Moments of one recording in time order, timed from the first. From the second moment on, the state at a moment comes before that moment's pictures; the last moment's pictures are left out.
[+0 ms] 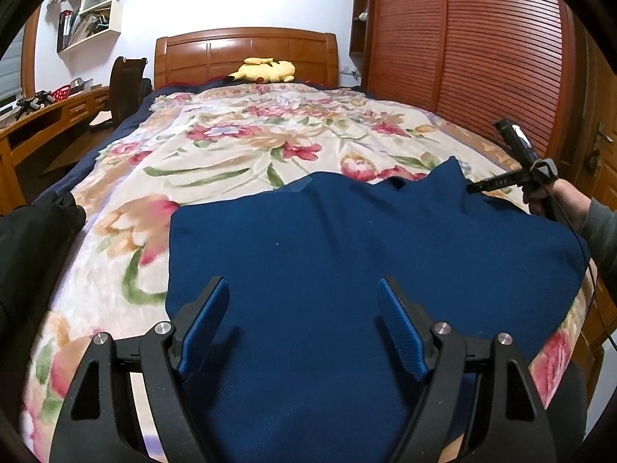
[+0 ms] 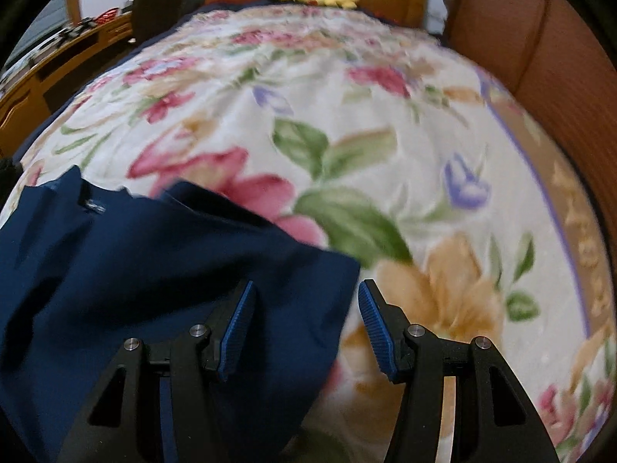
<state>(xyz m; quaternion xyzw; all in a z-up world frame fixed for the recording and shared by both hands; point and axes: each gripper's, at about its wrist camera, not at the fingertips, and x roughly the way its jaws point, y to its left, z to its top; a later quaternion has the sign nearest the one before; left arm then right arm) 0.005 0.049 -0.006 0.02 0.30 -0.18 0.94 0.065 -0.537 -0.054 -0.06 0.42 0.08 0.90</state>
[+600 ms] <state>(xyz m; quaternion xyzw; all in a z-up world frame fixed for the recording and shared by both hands) 0.006 0.047 -0.010 0.03 0.31 -0.18 0.93 0.042 -0.562 -0.011 -0.04 0.31 0.07 0.95</state>
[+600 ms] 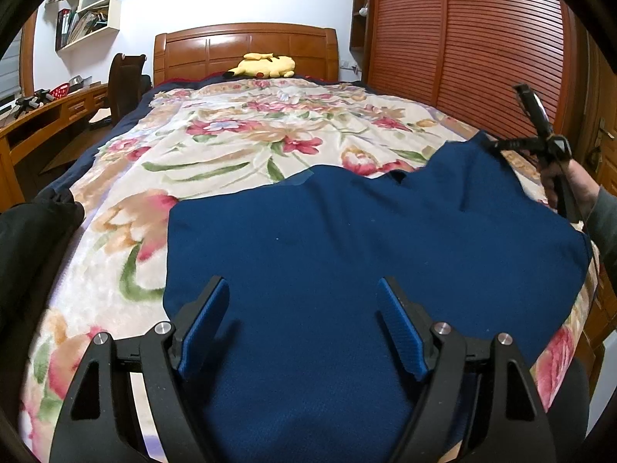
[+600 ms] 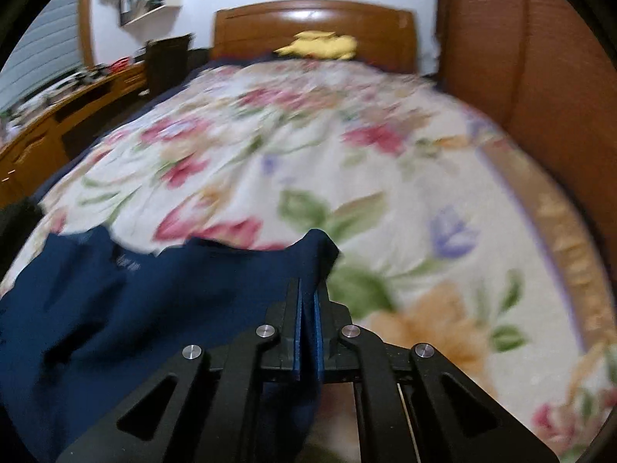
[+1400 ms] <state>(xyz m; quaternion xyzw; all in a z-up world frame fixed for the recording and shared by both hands) -0.022 0.045 0.001 0.02 0.29 -0.19 0.94 -0.134 -0.508 -0.027 -0.12 0.31 0.15 0.93</state>
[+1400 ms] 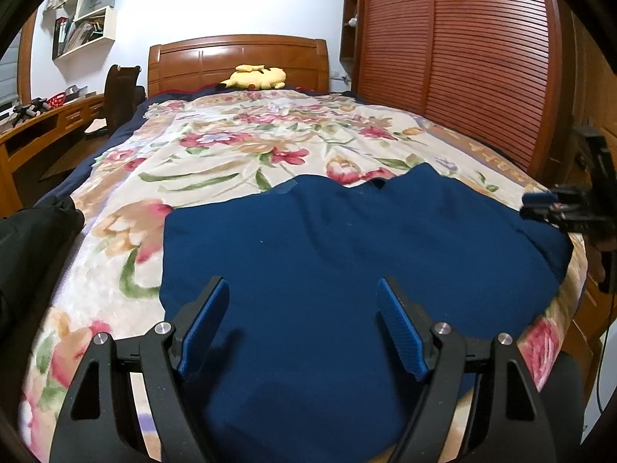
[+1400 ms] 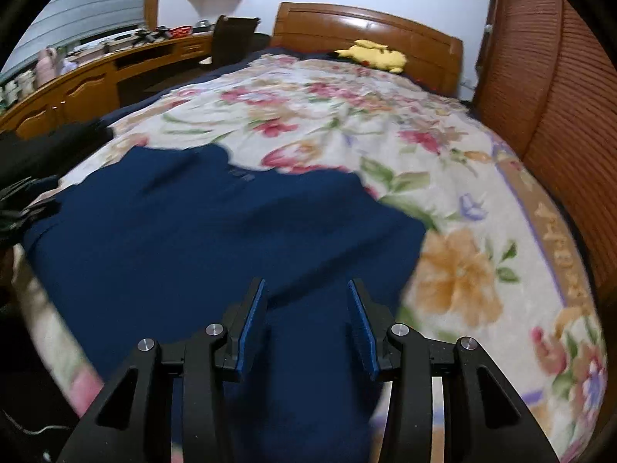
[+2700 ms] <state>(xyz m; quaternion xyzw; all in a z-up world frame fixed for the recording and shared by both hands) -0.037 0.061 -0.017 0.02 0.31 -0.17 0.94 -0.142 -0.410 -0.049 -0.09 0.29 0.24 0.92</state>
